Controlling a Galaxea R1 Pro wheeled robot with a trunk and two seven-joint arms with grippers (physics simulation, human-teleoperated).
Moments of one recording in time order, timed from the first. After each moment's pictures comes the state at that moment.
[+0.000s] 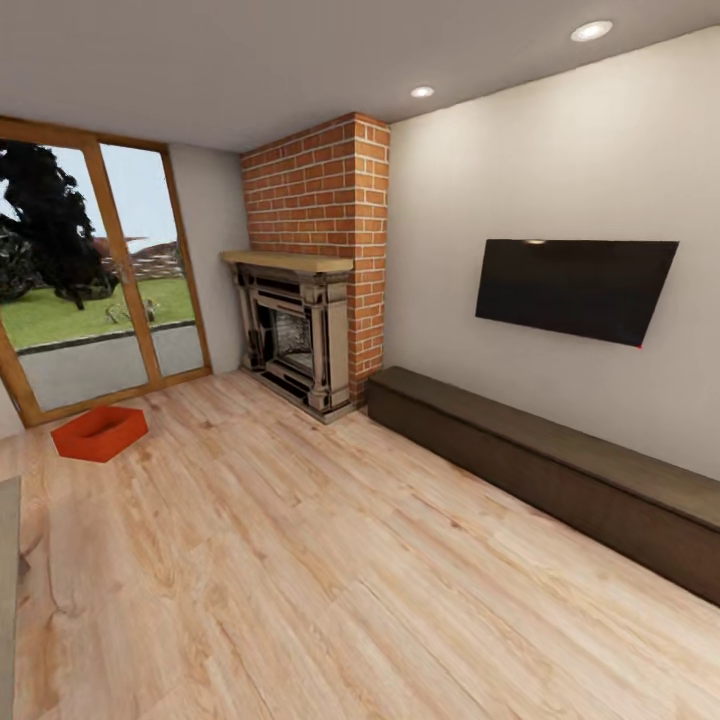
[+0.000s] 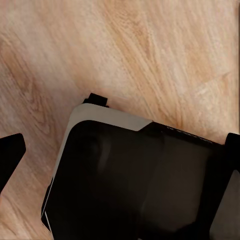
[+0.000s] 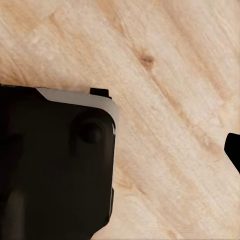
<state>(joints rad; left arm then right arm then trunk) -0.24 -0.01 -0.14 0.00 0.49 0.00 0.04 -0.16 0.02 0.37 0.03 -0.24 -0.12 -0.14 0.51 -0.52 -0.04</state>
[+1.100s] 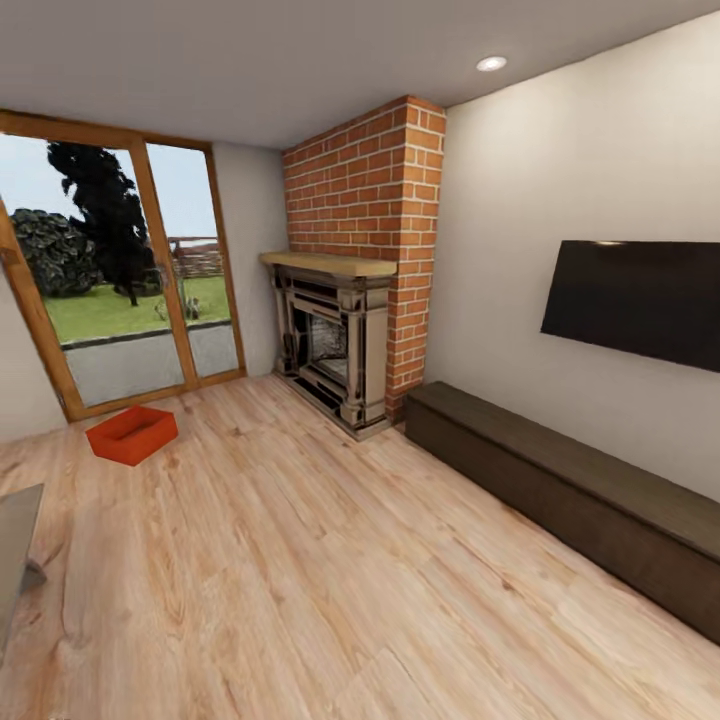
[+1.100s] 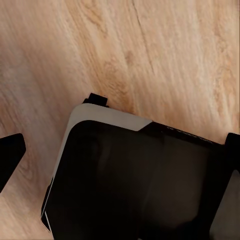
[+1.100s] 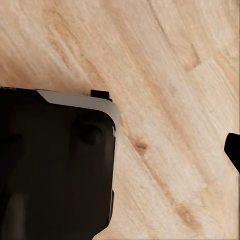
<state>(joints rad) -0.24 -0.01 -0.14 0.00 0.49 0.00 0.04 -0.16 0.01 0.37 0.03 -0.24 -0.13 -0.13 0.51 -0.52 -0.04</state>
